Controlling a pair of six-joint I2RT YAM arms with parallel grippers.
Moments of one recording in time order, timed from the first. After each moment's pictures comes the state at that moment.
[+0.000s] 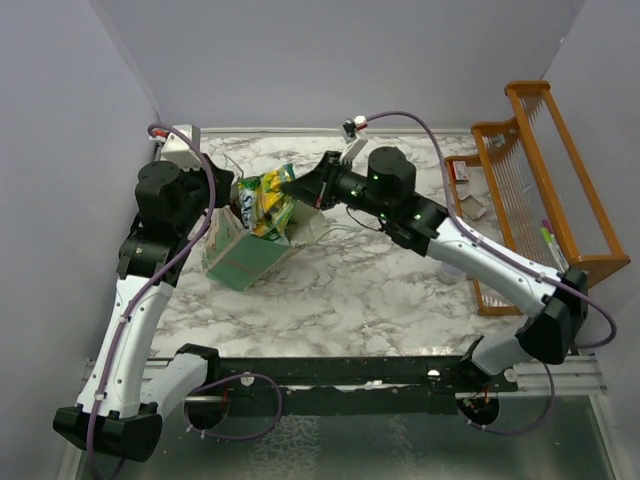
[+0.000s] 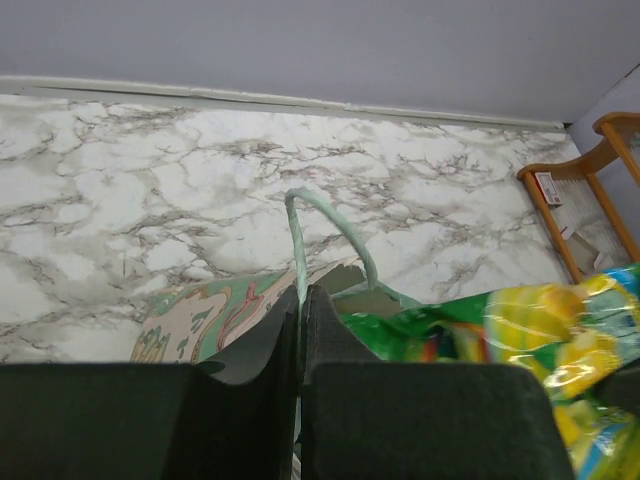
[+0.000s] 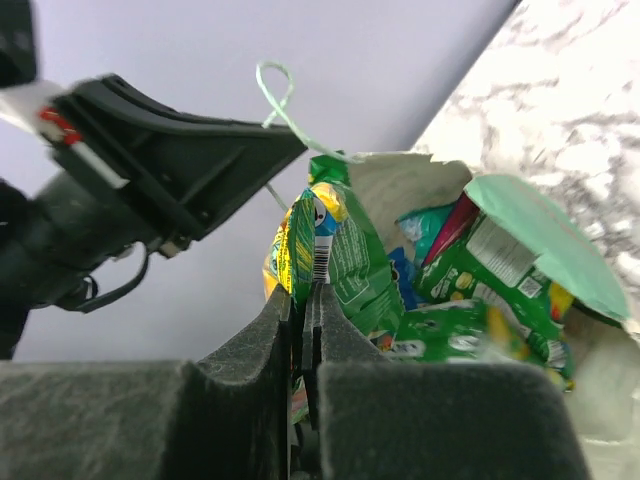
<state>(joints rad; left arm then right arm) -0.19 0.95 1.17 -0.42 0.07 -0.30 0.86 1.54 1.42 0.05 -0.22 0.76</state>
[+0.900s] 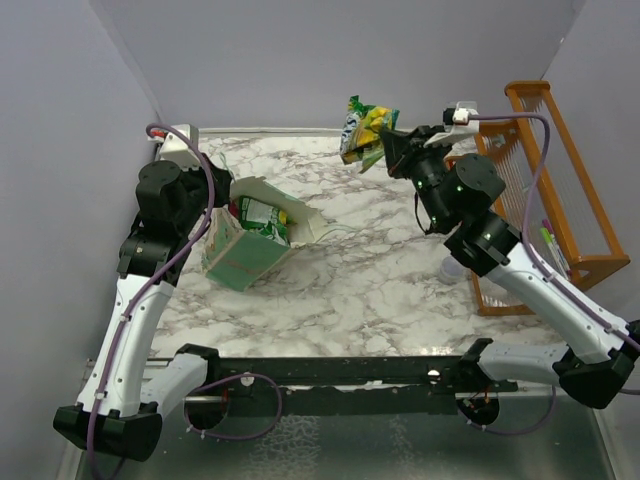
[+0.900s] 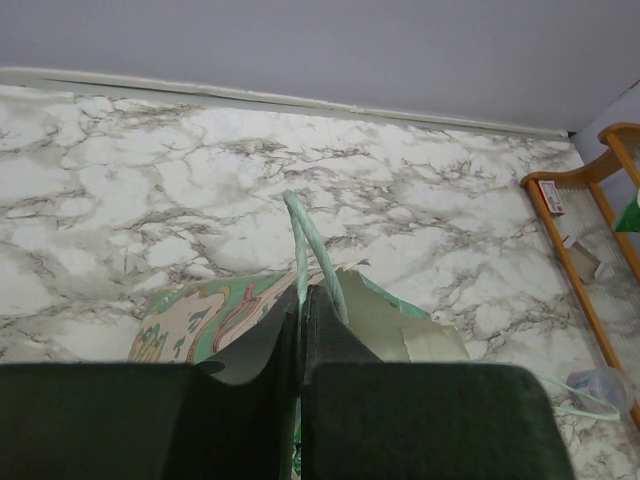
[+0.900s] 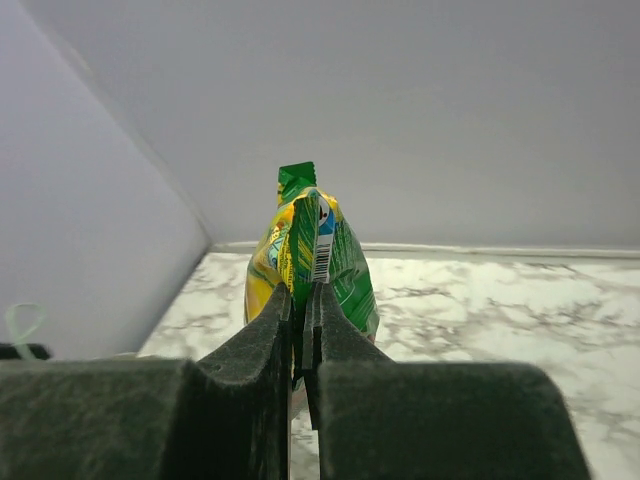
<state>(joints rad) -0.19 0.95 1.17 -0.41 0.05 -0.33 0.80 1.16 1.31 0.07 0.45 0.24</state>
